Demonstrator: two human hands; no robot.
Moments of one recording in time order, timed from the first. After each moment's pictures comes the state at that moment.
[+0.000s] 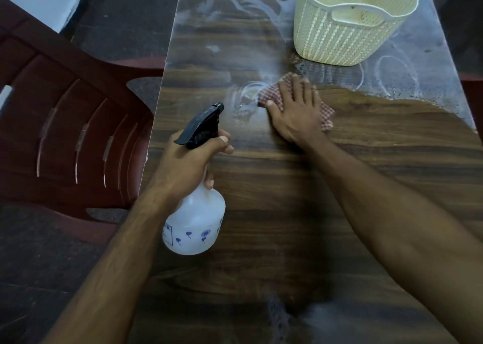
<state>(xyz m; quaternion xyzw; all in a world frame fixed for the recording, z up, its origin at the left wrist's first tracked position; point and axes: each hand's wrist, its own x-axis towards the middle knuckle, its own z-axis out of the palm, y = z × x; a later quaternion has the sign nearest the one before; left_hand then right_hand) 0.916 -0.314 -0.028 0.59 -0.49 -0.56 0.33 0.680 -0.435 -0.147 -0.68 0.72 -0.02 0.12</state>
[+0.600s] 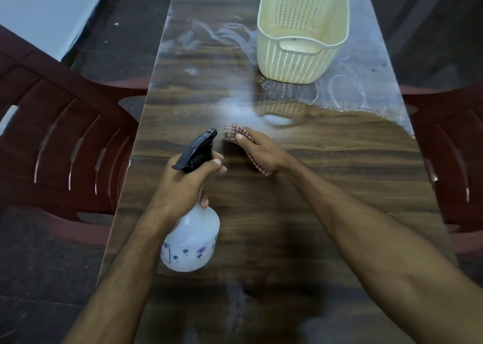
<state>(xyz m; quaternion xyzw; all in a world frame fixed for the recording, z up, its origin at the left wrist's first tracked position) 0.852 -0.258 0.013 0.59 -0.47 -0.56 0.35 0.662 -0.359 -0.093 -0.66 0.56 -0.18 0.47</state>
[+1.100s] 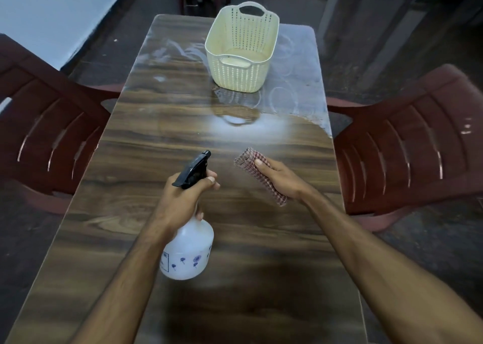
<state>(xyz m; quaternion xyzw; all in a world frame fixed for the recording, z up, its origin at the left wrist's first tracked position) 0.714 -0.136 0.049 0.60 -0.44 -0.55 0.36 0.477 -0.207 -0.043 -0.59 0.55 -0.22 0.54</state>
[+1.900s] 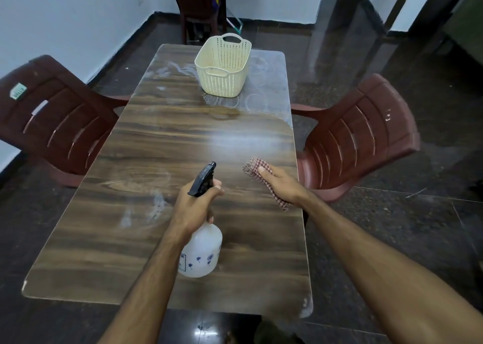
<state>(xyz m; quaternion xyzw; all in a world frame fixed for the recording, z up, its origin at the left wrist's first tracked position) 0.630 0.041 0.078 0.60 -0.43 -0.52 0.42 0.405 -0.031 0.025 -0.62 0.56 -0.23 0.49</state>
